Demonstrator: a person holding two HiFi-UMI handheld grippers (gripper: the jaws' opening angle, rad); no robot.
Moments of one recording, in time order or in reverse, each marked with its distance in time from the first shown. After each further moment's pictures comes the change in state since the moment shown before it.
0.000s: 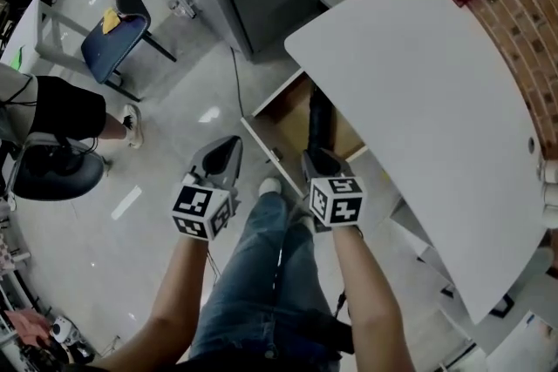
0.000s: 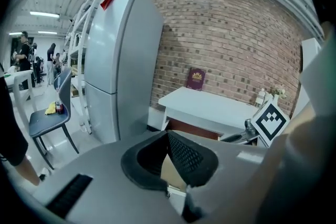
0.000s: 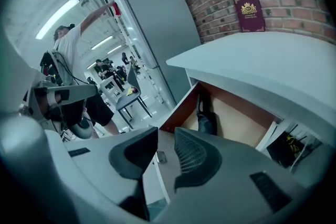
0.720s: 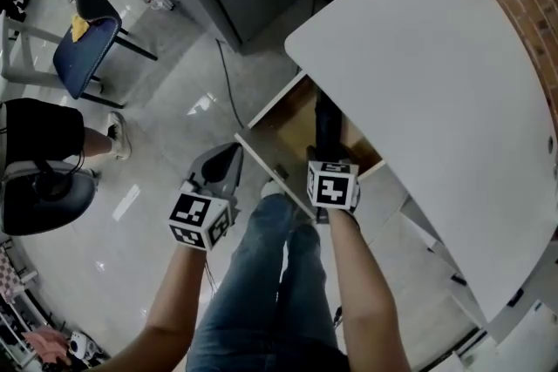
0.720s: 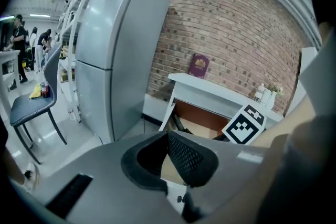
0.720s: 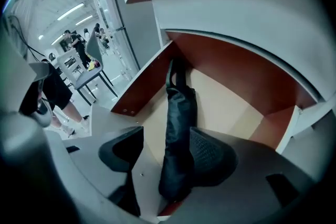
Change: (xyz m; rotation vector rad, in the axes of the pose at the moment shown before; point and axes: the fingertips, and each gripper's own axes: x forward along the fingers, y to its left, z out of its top) left arm 0.084 0.054 -0.063 -0.040 0.107 -0.105; right arm 0.115 -0.082 -0.053 0.035 0.244 -0.333
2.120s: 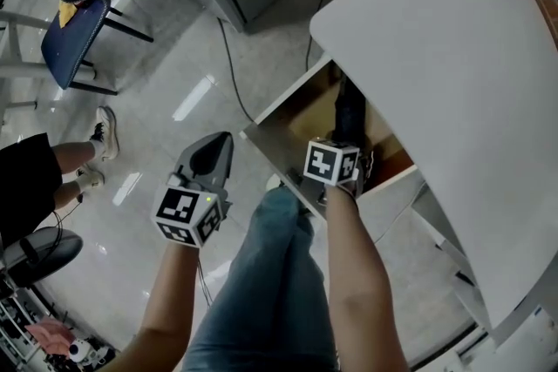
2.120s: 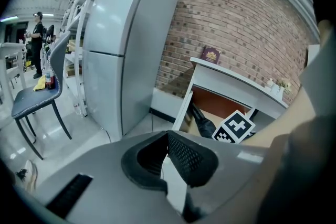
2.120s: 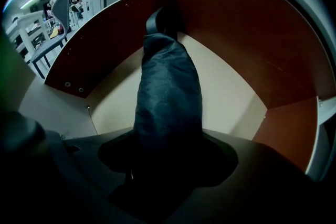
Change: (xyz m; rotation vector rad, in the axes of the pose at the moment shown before) left arm 0.031 0.069 -0.045 -0.012 0.021 0.046; right arm 0.092 -0.050 -0.033 -0.040 0.146 -0.414
